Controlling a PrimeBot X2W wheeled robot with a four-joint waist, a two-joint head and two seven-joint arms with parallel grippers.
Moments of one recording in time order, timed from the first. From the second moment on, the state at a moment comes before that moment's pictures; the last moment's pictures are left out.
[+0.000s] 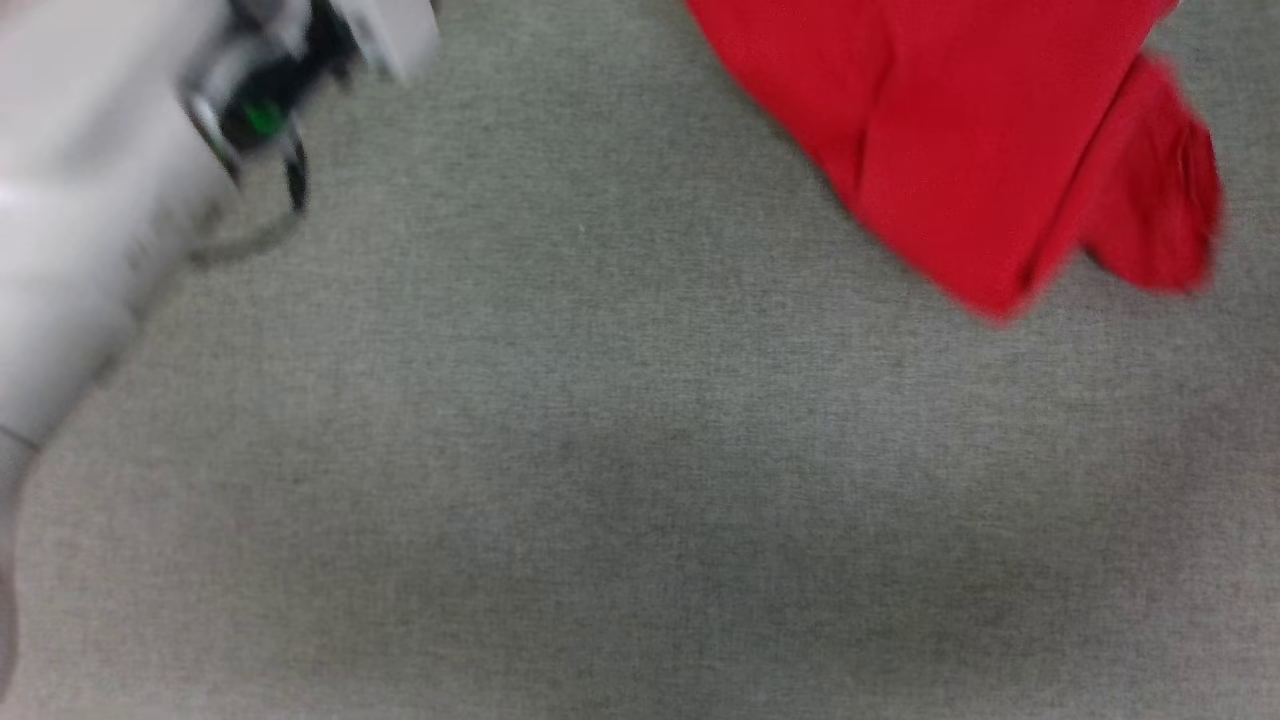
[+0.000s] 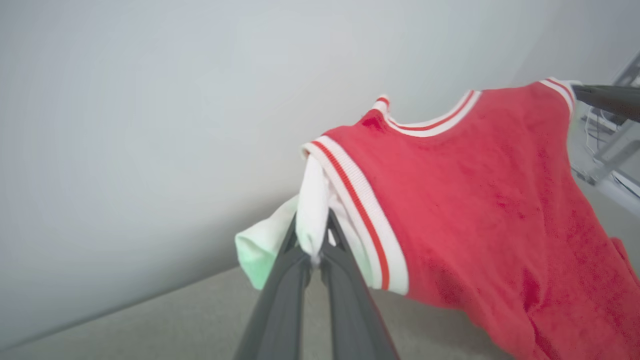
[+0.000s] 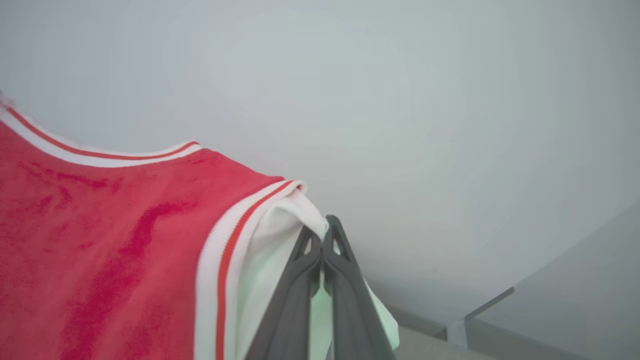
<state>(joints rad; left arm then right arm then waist) -1.53 0.52 -1.23 0.70 -1.32 -0.13 -0.09 -1.51 -0.60 0.85 0.82 0.86 0.13 0.11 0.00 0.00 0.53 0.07</state>
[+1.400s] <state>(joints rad) -0.80 0.78 -1.17 0.28 -1.35 -0.13 -0.26 -0.75 -0.82 0.78 0.30 0.98 0.13 0.16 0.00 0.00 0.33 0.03</state>
